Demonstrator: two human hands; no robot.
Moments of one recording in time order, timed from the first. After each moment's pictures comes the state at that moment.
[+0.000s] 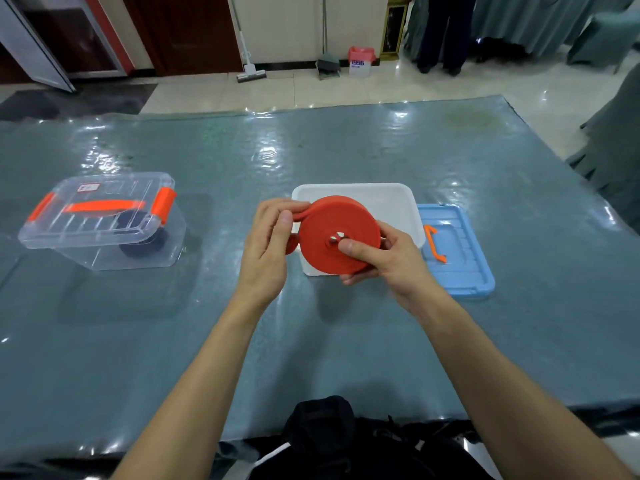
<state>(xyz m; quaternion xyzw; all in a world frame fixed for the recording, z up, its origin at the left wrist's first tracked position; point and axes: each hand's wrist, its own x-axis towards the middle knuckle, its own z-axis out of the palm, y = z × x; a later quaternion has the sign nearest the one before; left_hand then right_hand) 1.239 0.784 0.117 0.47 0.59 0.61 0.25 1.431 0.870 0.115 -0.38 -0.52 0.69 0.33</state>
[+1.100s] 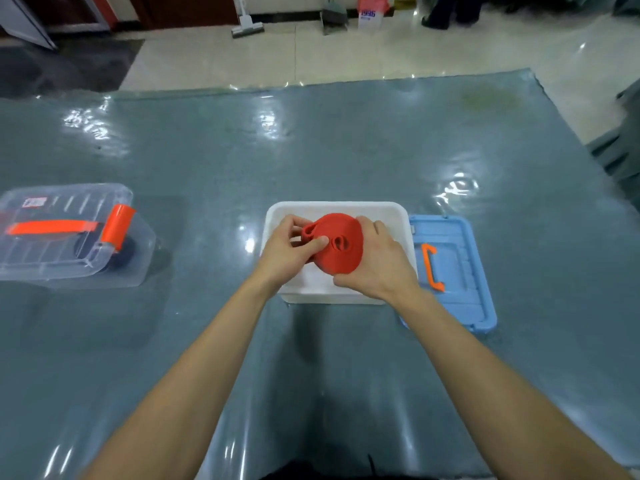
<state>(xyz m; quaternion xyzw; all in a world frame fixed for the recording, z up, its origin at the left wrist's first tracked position) 1.225 0.941 0.049 0.32 0.69 0.47 0.45 1.412 1.012 0.056 -0.50 -0.82 0.28 0.09</state>
